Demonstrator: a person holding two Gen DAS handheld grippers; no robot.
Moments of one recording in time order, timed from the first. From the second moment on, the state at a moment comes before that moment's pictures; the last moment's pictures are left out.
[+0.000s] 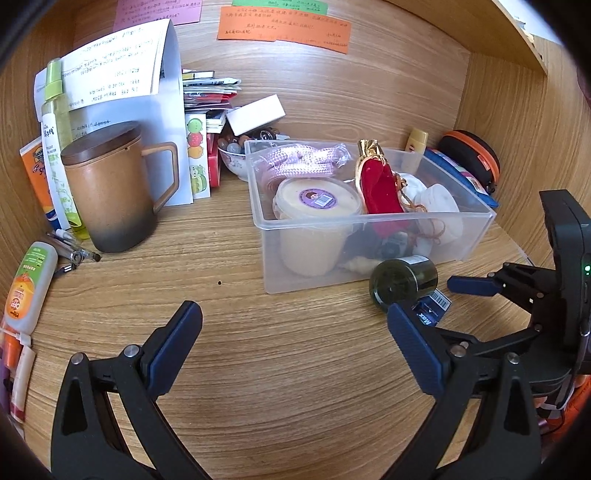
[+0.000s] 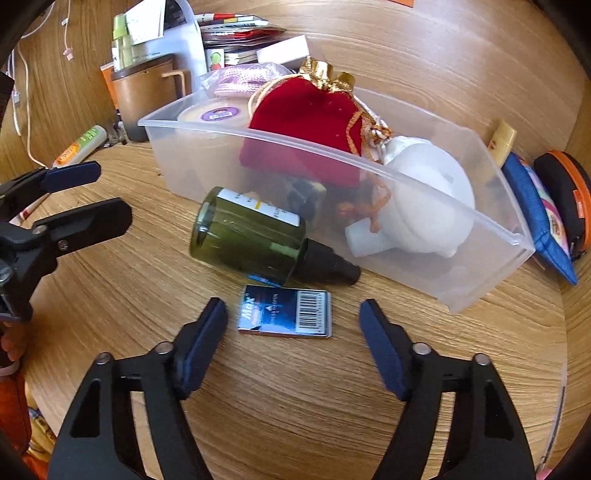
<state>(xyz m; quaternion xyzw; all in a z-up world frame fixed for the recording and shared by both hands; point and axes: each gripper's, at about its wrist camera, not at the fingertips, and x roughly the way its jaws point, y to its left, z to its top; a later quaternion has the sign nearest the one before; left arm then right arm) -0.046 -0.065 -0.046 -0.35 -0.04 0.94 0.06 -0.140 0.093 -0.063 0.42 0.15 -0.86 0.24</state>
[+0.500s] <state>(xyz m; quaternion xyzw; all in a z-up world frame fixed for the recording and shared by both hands) -0.041 -0.023 -0.039 -0.35 0.01 0.94 0.06 -0.143 0.112 -0.057 0.42 0.11 -0.86 0.26</state>
